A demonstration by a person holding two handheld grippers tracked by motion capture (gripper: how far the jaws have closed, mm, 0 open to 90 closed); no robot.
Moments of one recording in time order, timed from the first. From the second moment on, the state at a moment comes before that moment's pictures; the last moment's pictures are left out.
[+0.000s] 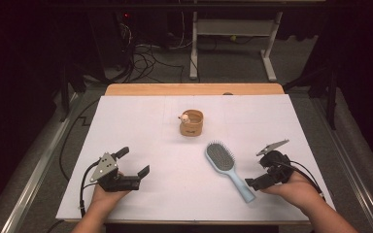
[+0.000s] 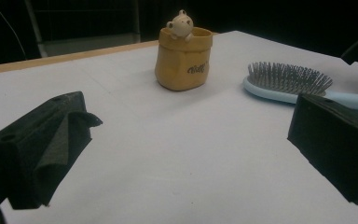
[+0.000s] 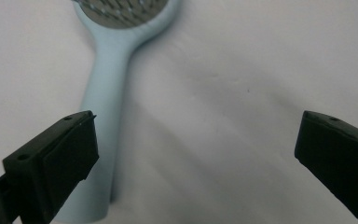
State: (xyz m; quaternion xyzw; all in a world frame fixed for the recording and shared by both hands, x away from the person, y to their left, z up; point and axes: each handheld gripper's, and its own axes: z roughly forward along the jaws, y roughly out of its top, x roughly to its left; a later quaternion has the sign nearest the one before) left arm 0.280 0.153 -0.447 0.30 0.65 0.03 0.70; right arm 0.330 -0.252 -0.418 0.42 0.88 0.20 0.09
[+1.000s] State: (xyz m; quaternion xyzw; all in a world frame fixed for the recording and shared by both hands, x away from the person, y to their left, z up) left arm 0.280 0.154 -0.446 0.30 0.65 0.03 0.70; right arm 0.367 -0.179 -0.435 0.41 0.88 0.20 0.09
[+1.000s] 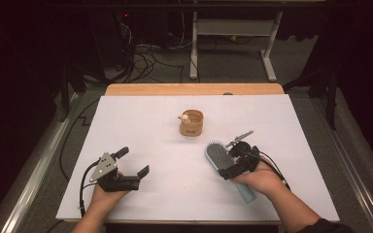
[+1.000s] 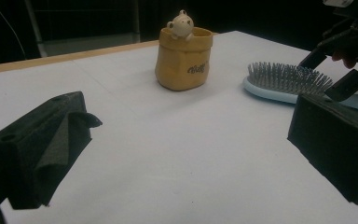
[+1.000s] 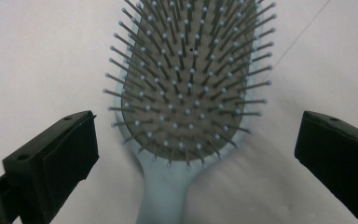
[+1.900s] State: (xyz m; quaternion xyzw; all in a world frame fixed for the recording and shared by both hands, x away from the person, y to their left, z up) left arm 0.279 0.155 -0.446 0.30 0.65 0.03 0.70; right arm 0.386 -0.154 -0.450 0.41 0.89 0.16 0.09
